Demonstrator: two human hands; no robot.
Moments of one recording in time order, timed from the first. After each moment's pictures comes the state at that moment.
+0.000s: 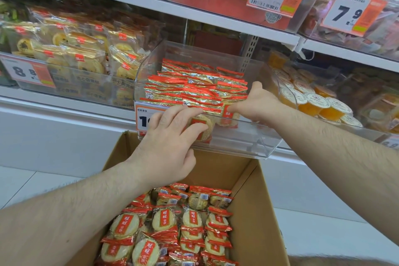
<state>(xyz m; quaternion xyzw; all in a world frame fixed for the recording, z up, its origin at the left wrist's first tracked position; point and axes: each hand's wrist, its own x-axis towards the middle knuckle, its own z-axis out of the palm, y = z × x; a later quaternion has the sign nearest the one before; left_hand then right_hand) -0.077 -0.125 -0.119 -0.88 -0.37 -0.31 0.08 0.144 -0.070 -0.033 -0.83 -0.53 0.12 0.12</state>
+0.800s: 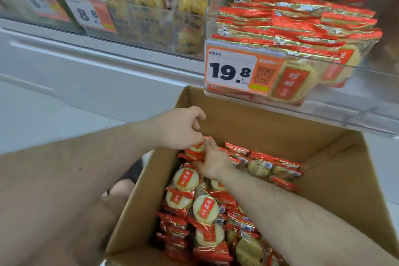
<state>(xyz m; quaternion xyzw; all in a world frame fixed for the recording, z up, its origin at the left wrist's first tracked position) -0.165 -0.090 -0.187 -0.74 -0.59 -0.02 -0.33 -0.024 -0.082 -0.372 -0.63 -0.71 0.30 -0.03</state>
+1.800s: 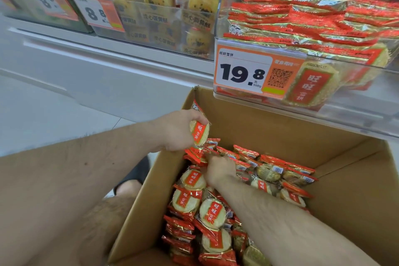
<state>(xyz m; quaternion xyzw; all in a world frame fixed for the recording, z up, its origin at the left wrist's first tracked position) -0.175 -0.085 -0.193 -0.64 -0.65 -0.03 -0.42 -0.040 -0.088 -0.388 -0.64 -0.73 0.22 -0.09</state>
